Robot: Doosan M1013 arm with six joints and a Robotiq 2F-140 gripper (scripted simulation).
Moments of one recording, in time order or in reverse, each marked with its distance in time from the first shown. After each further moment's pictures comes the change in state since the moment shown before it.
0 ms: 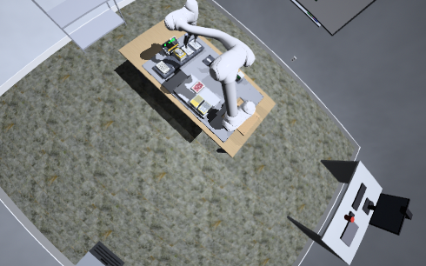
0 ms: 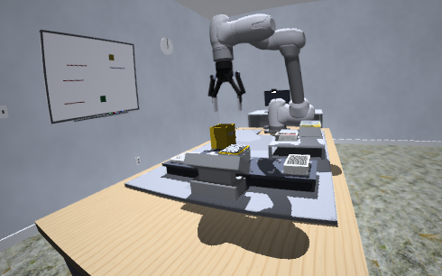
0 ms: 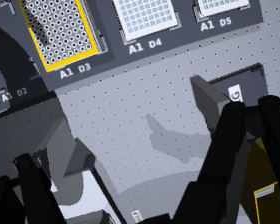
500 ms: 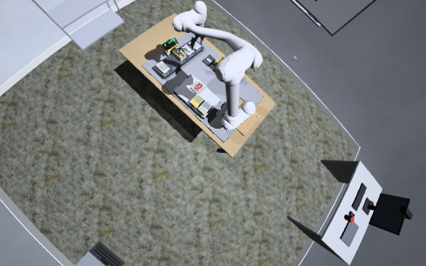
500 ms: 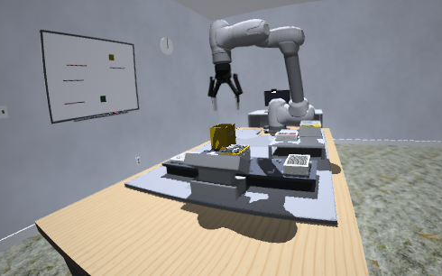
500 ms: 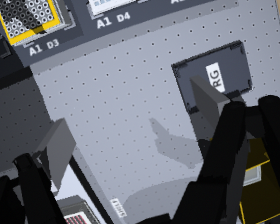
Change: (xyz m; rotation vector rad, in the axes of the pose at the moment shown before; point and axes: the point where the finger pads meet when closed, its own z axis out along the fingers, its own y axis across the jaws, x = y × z) arm -0.056 0.036 0.000 0.000 0.001 0.003
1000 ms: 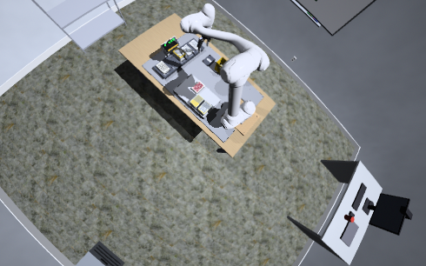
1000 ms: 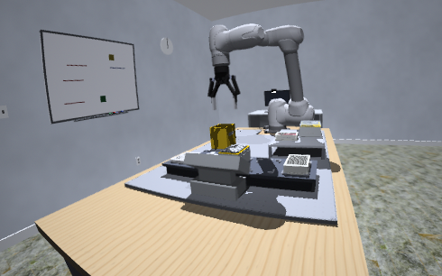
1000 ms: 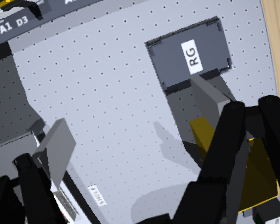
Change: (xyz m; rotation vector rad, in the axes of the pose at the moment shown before) arm -0.055 0.035 0.000 0.000 0.001 0.002
